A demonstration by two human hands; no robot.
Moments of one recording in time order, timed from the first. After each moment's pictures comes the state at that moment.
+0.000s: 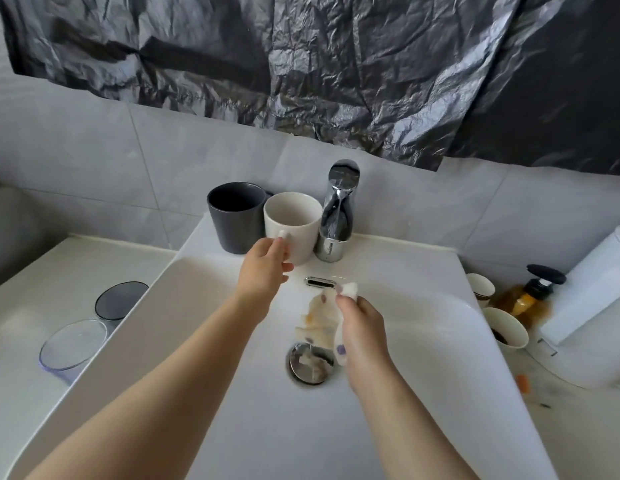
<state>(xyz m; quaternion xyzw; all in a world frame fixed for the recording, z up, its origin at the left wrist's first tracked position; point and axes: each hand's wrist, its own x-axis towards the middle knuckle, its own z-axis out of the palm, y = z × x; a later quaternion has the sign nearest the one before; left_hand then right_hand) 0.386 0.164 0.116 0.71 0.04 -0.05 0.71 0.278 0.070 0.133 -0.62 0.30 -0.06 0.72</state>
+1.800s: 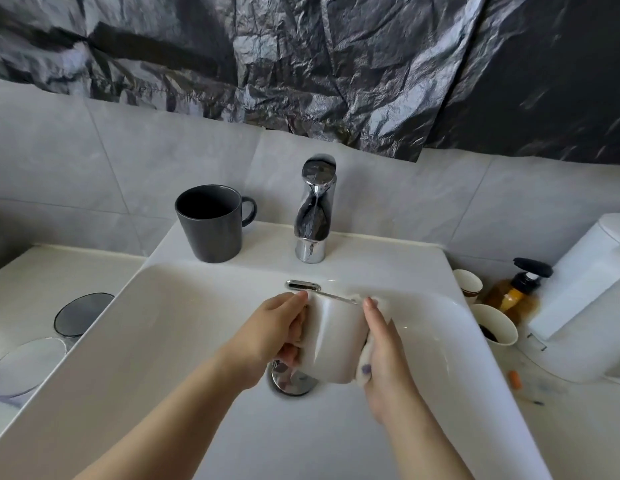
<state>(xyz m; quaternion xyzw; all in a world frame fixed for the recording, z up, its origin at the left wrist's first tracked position) 0.330 0.155 0.103 0.69 -0.05 -0.27 0.67 0.269 0.027 0.096 -0.54 0.32 -0.09 0.77</state>
